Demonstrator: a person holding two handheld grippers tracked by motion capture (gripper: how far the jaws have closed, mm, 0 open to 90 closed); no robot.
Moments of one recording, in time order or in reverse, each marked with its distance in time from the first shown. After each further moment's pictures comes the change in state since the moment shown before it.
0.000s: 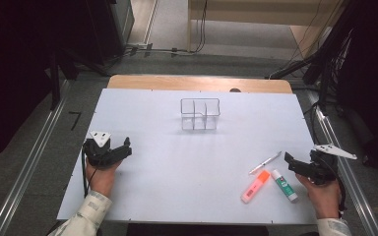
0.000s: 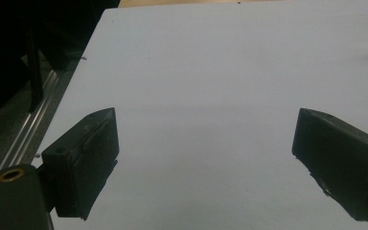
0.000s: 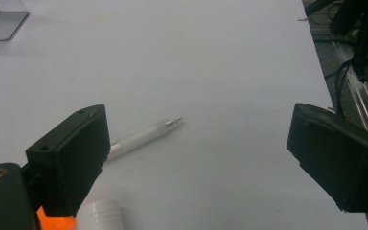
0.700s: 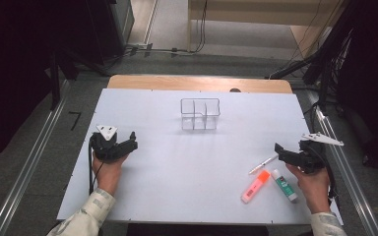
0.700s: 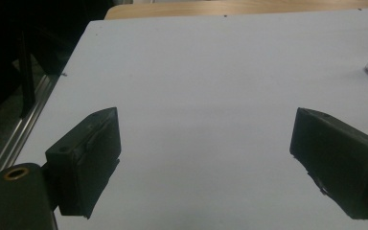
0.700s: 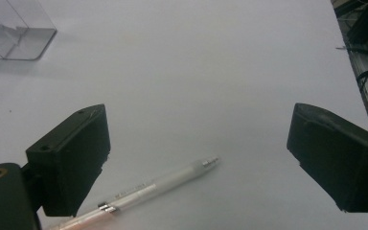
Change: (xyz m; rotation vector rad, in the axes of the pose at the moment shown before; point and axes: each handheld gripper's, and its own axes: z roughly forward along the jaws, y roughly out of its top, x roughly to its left) left arm -0.019 0.017 0.012 -0.014 -0.019 -0.002; right arm 0.025 0.029 0.017 0.005 0.039 -0.026
